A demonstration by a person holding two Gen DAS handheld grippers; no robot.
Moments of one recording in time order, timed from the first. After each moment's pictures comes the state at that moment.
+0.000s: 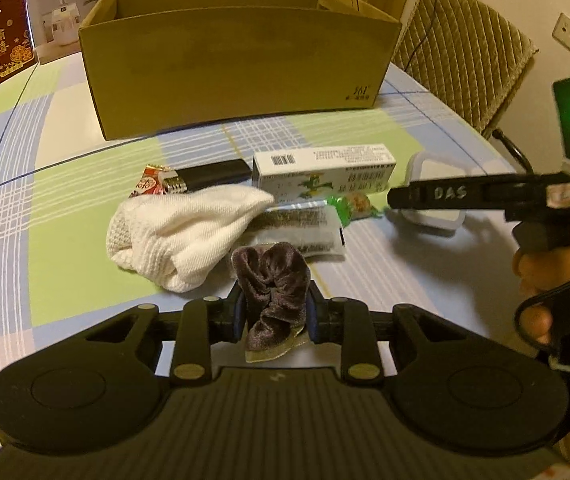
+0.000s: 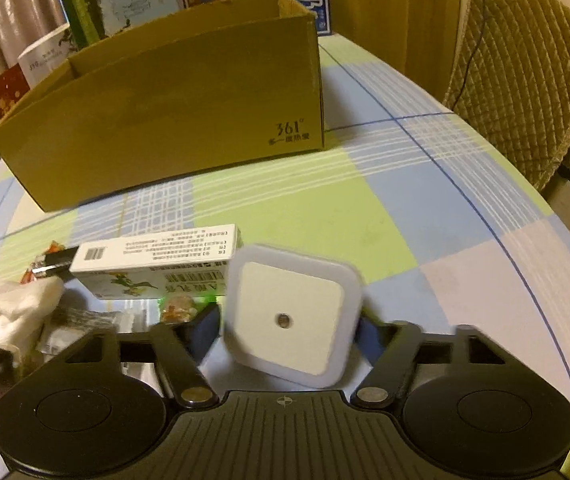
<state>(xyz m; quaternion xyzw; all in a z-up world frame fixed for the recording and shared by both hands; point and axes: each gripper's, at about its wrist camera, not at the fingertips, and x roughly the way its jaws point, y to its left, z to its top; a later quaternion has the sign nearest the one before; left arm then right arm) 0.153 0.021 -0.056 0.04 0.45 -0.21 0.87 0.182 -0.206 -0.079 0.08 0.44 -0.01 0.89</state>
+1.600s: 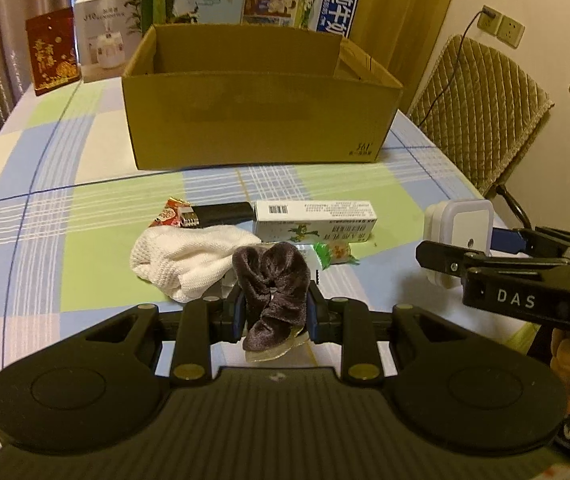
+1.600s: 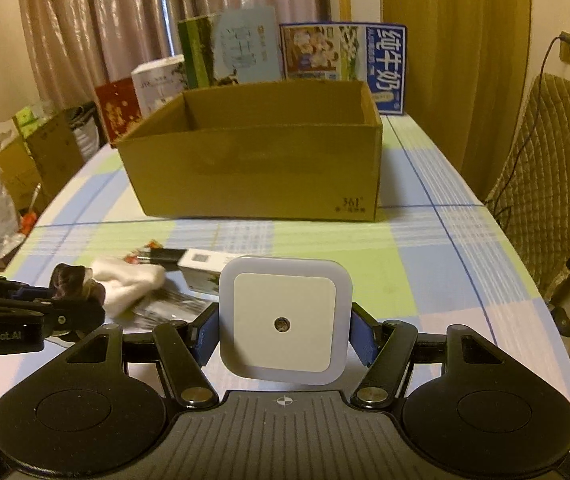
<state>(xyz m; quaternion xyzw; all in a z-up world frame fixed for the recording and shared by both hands) 0.122 0.009 0.000 -0.01 0.42 -0.15 0.89 0.110 -0.199 -0.005 0.01 0.36 0.11 0.93</state>
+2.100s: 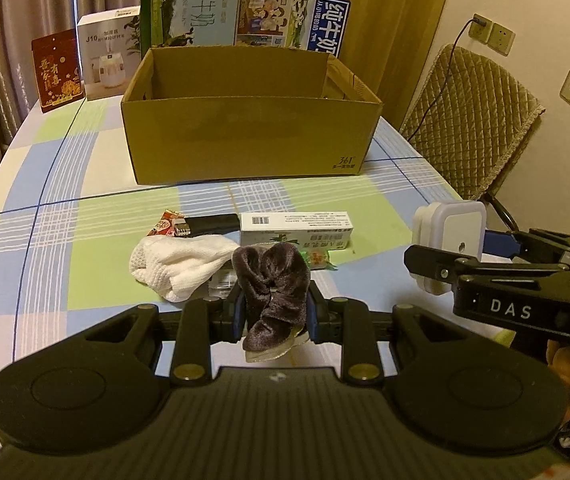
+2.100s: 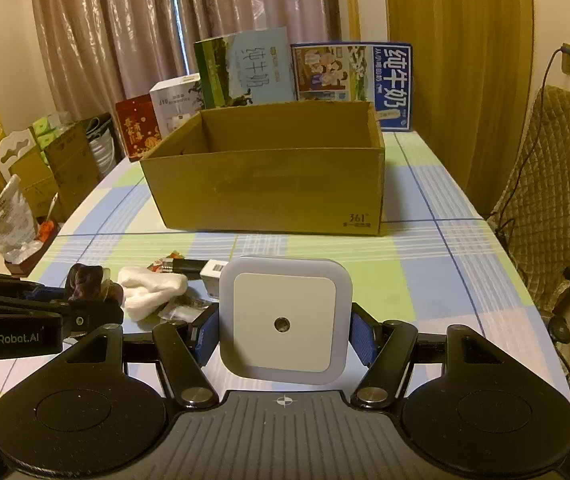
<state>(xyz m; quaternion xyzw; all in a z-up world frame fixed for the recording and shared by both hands) 0.097 -0.005 0.025 0.00 0.41 -0.15 0.90 0.090 -0.205 0.015 0.02 0.35 0.13 0.93</state>
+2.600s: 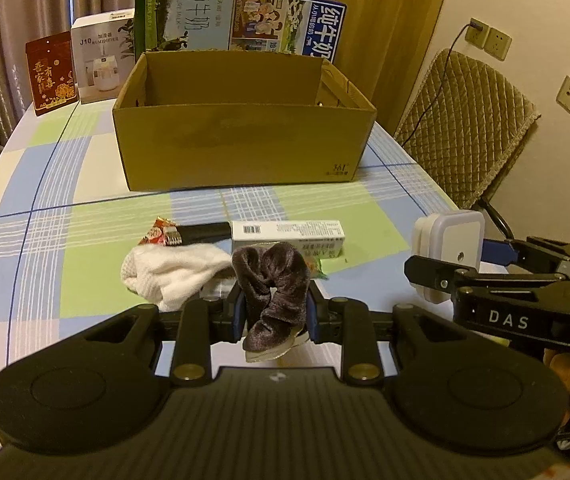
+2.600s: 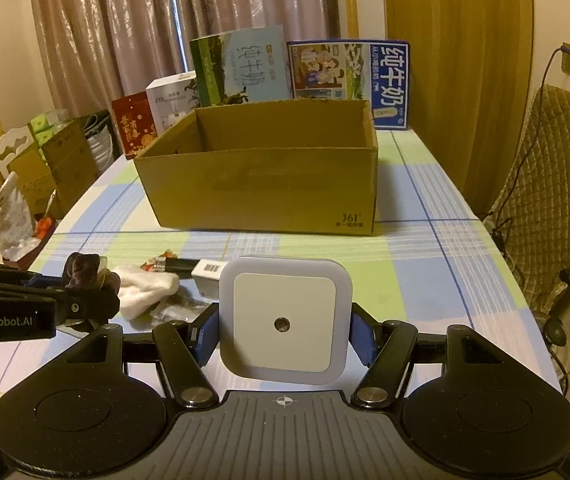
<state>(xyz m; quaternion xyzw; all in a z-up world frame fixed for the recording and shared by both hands) 0.108 -0.005 0.029 -0.01 0.40 -0.15 0.90 0.099 -0.213 0.017 0.02 0.35 0.13 0.93</state>
